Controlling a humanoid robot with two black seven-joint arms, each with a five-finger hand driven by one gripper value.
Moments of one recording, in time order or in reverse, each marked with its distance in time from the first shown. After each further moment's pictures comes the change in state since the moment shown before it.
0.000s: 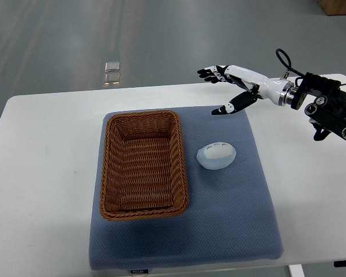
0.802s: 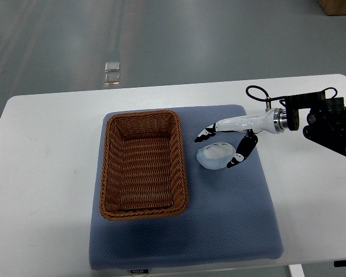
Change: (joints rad) left arm -0.003 0.000 0.000 -0.001 -0.001 0.003 0.000; right arm 0.076 -0.053 -0.300 0.109 -0.272 0.025 0.025
